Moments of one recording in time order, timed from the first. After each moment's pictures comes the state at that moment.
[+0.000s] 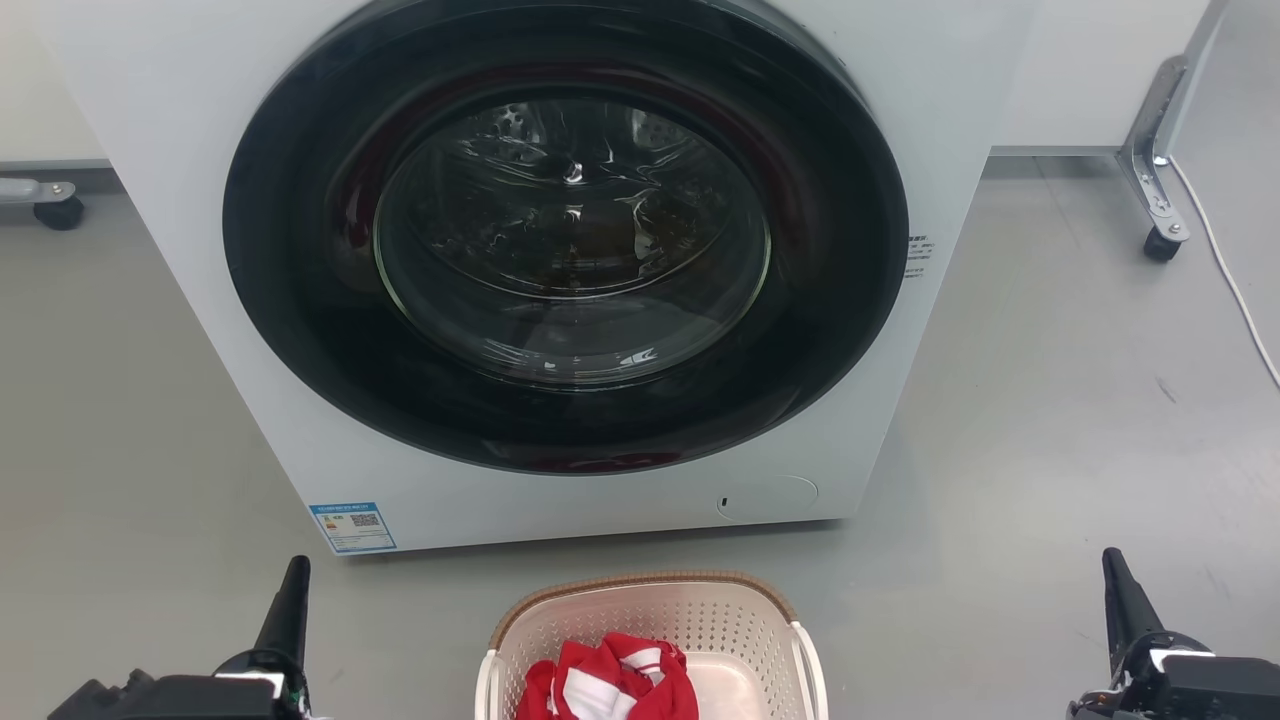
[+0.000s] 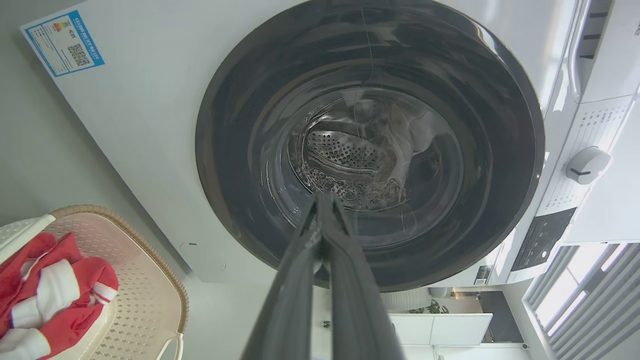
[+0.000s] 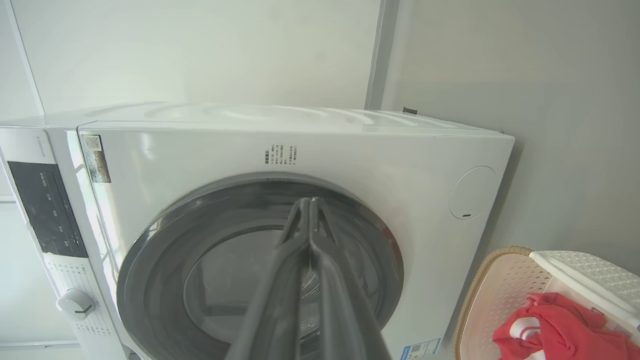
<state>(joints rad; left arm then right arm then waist) -0.06 0.05 0.08 0.28 -1.52 -0.11 0.10 -0.08 -0.05 -0.11 0.30 1.53 0.11 0.10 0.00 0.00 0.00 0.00</state>
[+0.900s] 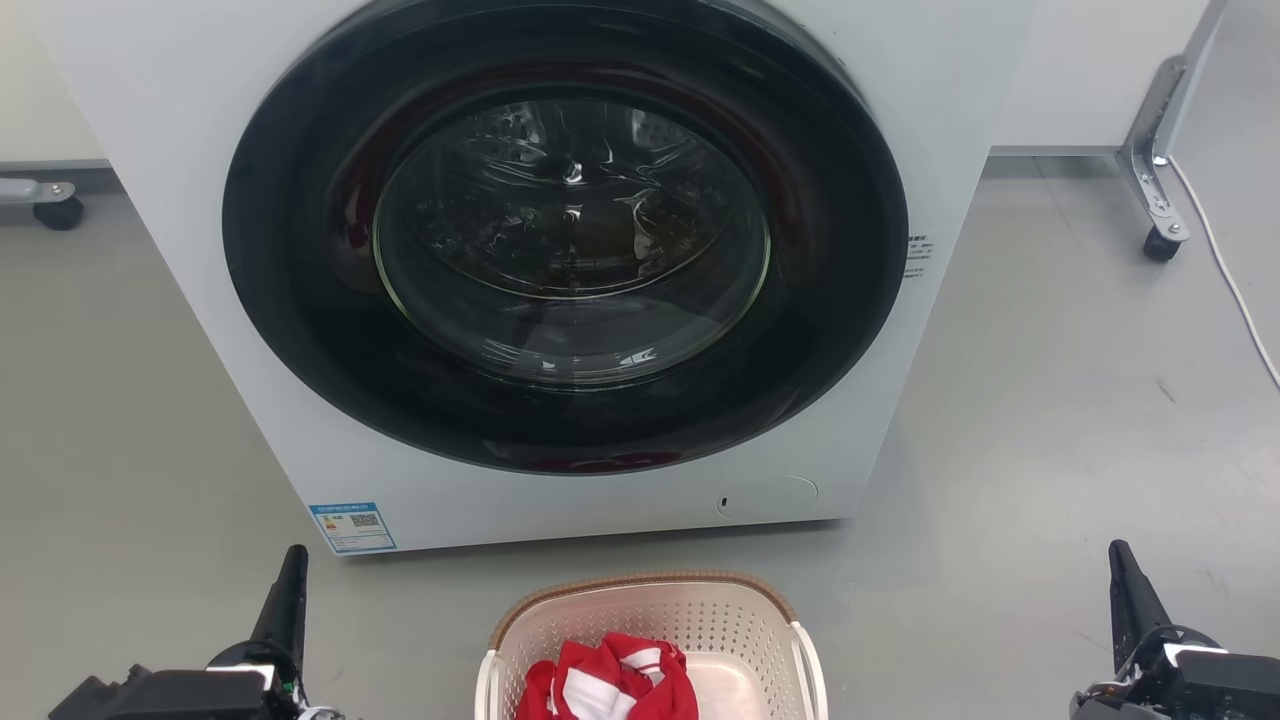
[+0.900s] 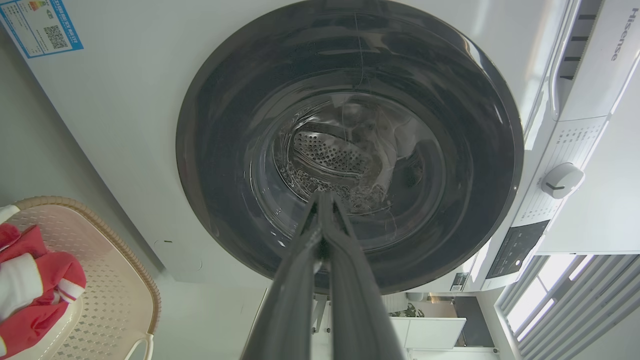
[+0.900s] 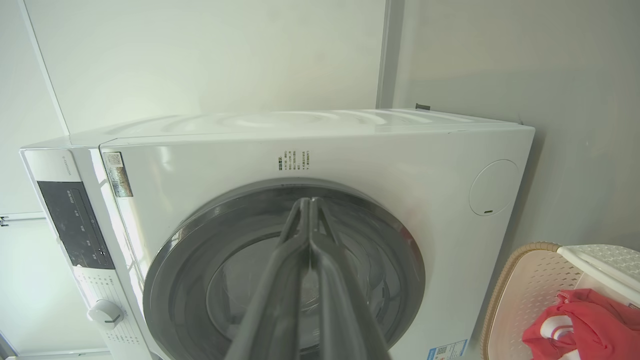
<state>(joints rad) -0.08 0.04 0.09 0.29 -1.60 -0.12 0.11 -0.09 -0.04 -0.13 0.30 1.60 0.12 0.11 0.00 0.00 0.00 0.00</state>
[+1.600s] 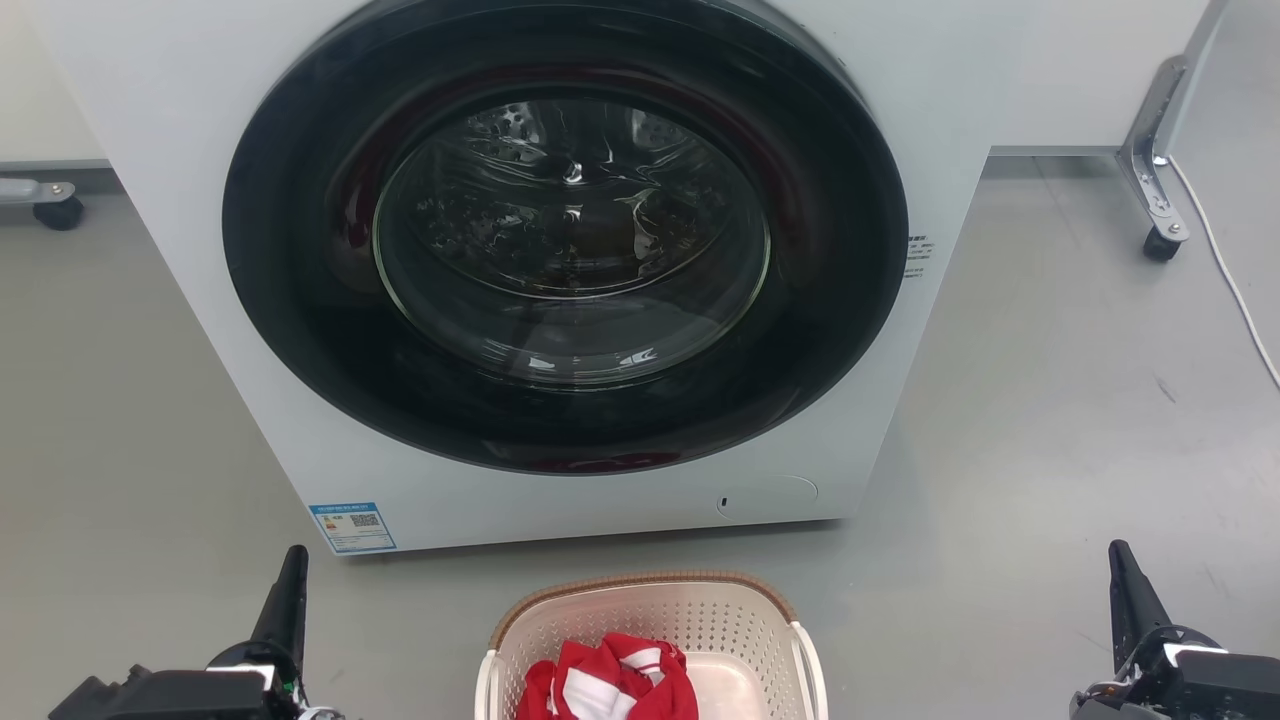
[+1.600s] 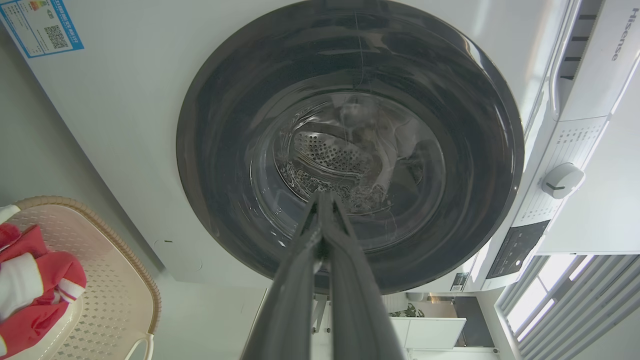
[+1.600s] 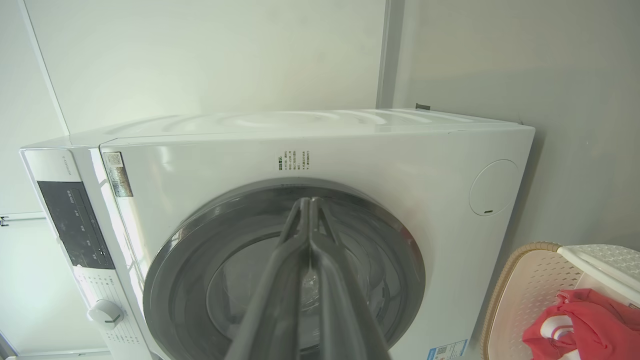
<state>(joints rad) -0.08 0.04 0.09 0.29 -1.60 -0.12 0.11 -0.09 -0.04 -0.13 0.30 1.60 0.12 0.11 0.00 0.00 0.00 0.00</state>
